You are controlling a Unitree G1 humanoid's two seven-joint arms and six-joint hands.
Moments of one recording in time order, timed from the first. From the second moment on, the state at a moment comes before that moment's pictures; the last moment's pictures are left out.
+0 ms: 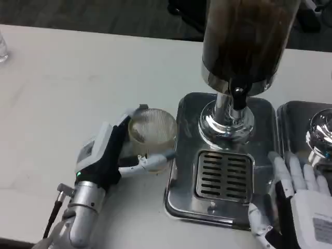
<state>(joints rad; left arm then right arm) -0.48 0.25 -0.30 1.23 0.52 -0.73 0.52 0.53 -0.20 0.37 -0.31 -1.06 0.24 -0.44</state>
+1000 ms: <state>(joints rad) -0.47 0.25 -0.34 1.21 0.60 -0.72 0.81 0.51 -0.20 0.36 -0.31 -1.06 0.24 -0.43</state>
